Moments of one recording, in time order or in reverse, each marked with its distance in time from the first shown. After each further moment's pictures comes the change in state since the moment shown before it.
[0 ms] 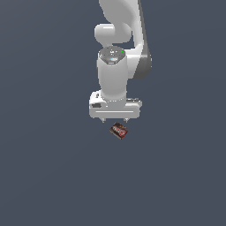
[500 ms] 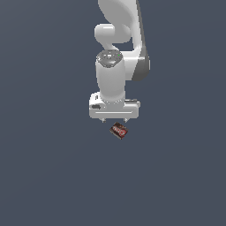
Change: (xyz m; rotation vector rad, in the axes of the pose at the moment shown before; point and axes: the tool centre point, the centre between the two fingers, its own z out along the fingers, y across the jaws) arm -0.005 0.002 0.009 0.019 -0.005 0.008
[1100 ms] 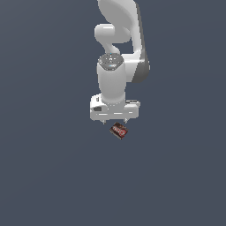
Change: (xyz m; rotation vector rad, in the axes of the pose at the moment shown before) arm -0.003 -0.001 0.010 -0.007 -0.003 -0.077
